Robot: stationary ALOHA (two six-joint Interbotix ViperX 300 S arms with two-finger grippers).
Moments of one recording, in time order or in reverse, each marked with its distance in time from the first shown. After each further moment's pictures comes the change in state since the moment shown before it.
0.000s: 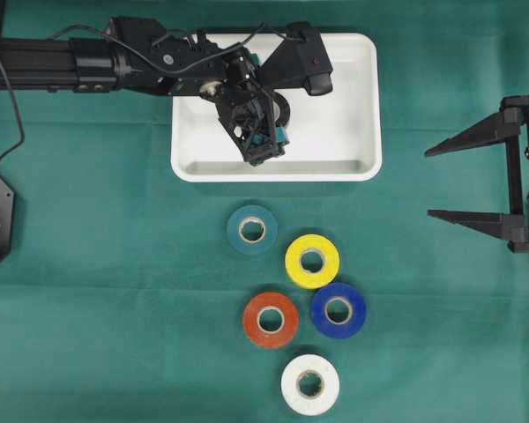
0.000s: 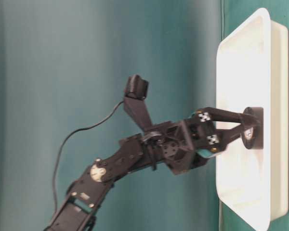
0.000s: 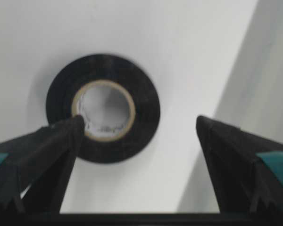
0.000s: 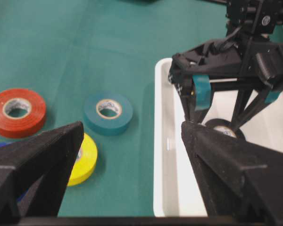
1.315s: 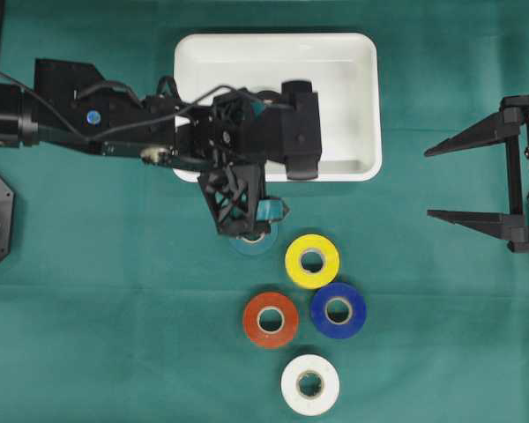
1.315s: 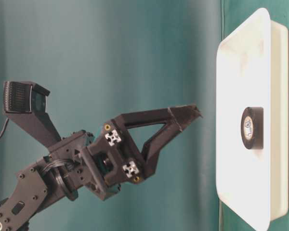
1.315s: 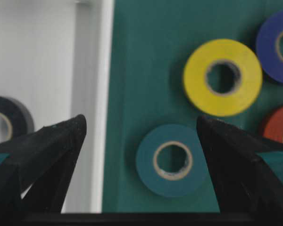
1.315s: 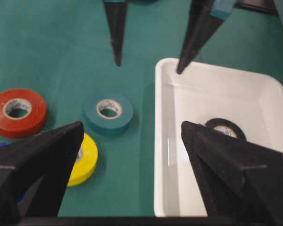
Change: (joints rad) left arm -0.253 -0.242 0.052 -0.002 -0.009 0.014; right arm 0.000 0.002 0.000 -0.002 0.000 0.006
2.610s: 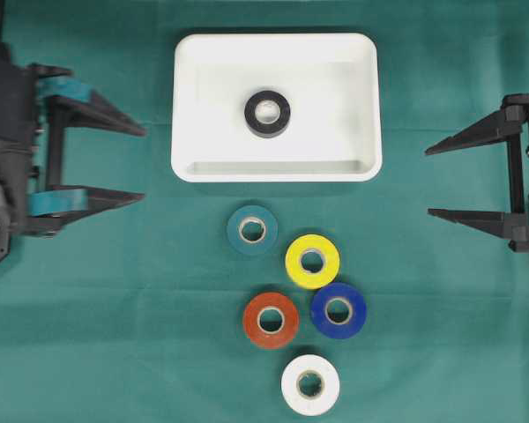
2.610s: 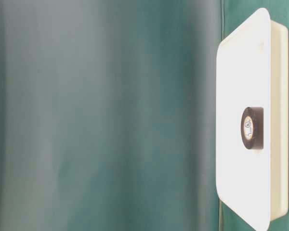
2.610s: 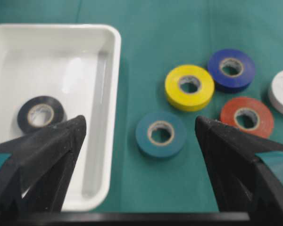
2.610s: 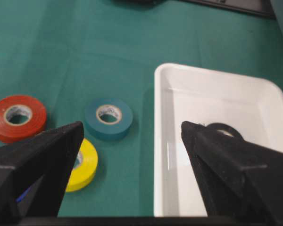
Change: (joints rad) left arm -0.012 -0.815 0.595 0.000 -0.285 0.011; right arm 0.000 -0.005 -0.009 0.005 0.000 0.003
